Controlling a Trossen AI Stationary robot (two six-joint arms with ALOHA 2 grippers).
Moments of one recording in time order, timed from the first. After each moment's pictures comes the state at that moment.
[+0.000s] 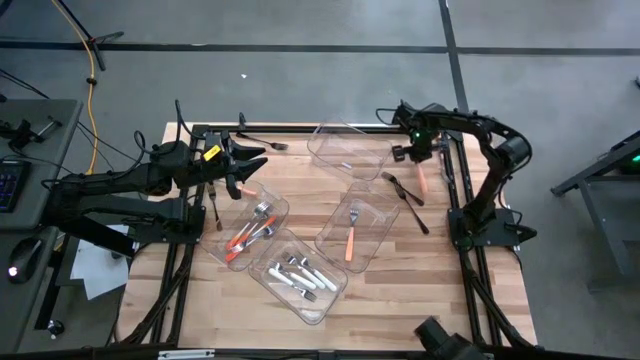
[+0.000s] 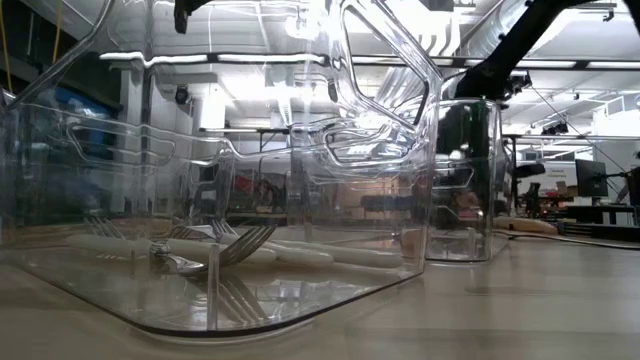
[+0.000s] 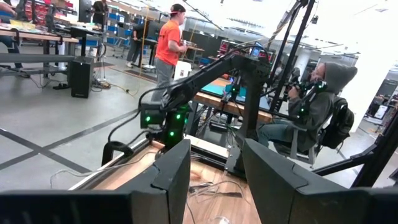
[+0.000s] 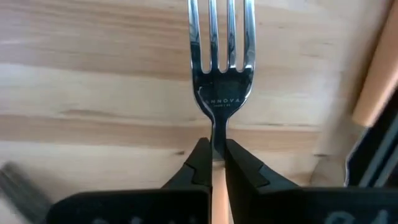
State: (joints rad) left arm 0.13 0.71 0.70 0.07 -0.17 -0.23; right arm -0.96 1.77 1.08 -0.96 0.07 0.47
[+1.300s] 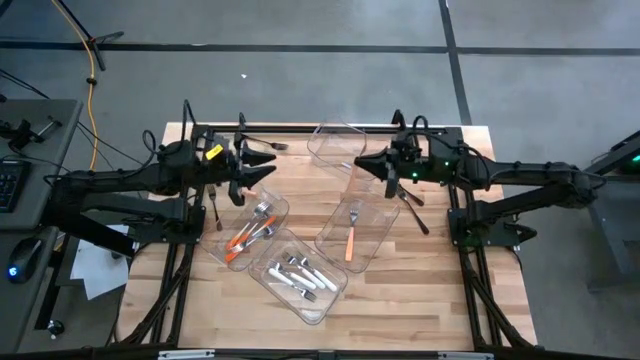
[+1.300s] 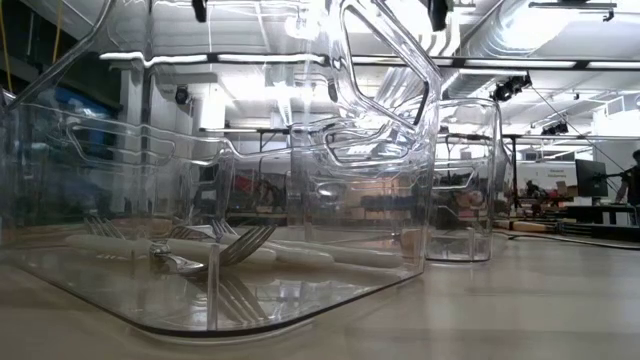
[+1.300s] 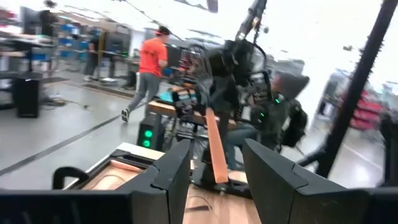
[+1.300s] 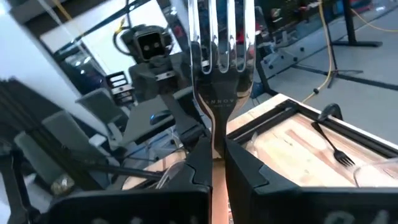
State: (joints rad) left arm 0.13 0.80 0.70 0.25 0.00 -0.21; right arm -0.11 1.06 0.94 0.08 0.05 0.45
